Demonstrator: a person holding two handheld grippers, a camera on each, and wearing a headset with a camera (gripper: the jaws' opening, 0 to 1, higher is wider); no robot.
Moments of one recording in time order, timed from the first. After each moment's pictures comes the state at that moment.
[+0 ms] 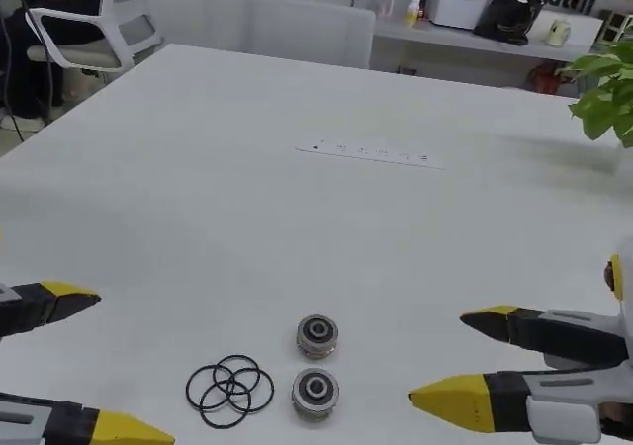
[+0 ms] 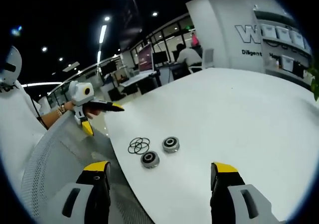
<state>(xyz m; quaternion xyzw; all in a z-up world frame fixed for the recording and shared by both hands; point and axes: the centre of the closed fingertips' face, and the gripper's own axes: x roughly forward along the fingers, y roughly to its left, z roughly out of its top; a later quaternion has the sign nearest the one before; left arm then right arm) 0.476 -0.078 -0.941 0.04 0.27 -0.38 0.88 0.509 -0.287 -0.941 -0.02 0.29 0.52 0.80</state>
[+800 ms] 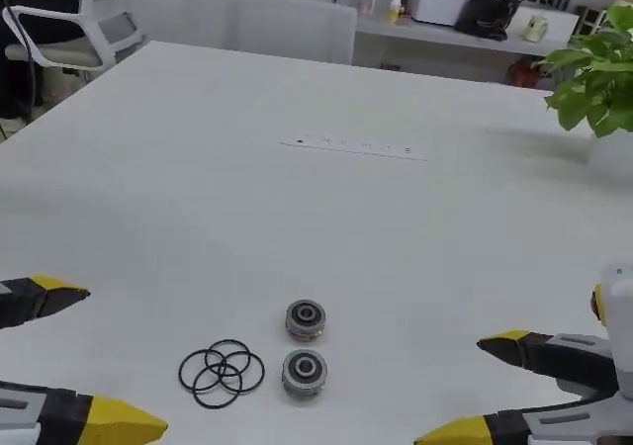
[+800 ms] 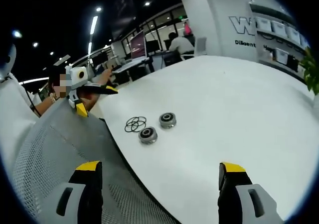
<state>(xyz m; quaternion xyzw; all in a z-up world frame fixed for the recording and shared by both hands) 0.468 -0.080 -0.943 0.04 0.28 -0.39 0.88 0.485 -0.308 -0.967 -0.05 0.33 0.48 0.81</state>
